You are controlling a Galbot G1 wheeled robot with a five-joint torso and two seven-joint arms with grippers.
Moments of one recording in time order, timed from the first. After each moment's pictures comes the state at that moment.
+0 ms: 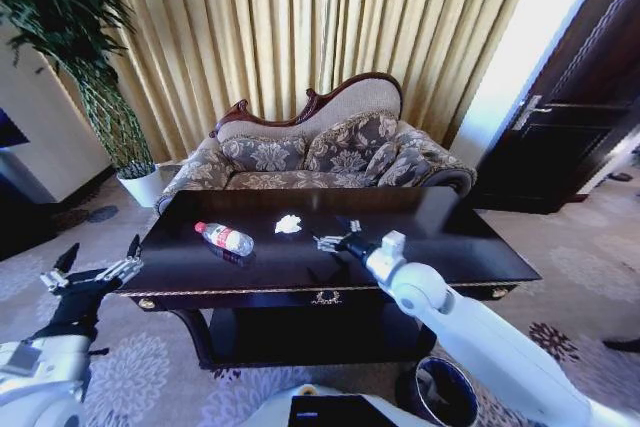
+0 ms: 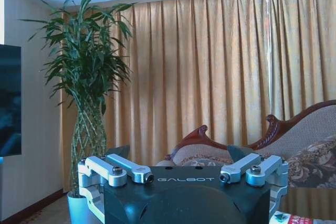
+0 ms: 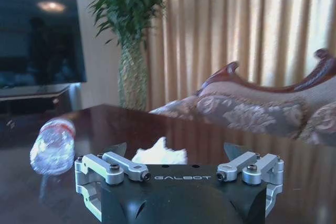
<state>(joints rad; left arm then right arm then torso) 1.83 -1.41 -1.15 -2.50 -0.49 0.18 0.04 -0.84 0.82 -0.13 2.07 0.83 -0.30 0.14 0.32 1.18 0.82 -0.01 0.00</state>
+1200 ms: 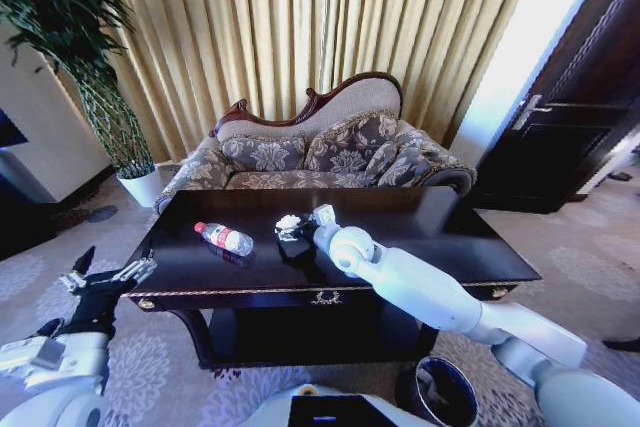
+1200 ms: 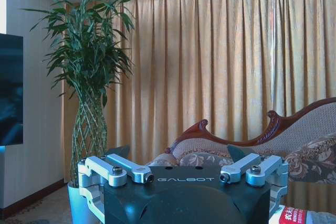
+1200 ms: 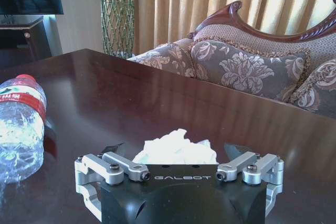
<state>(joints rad) 1.81 -1.45 -1.10 -2.50 -0.45 0.20 0.03 -0.38 1.04 -0.50 1.84 1.07 -0.58 0.49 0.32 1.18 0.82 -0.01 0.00</state>
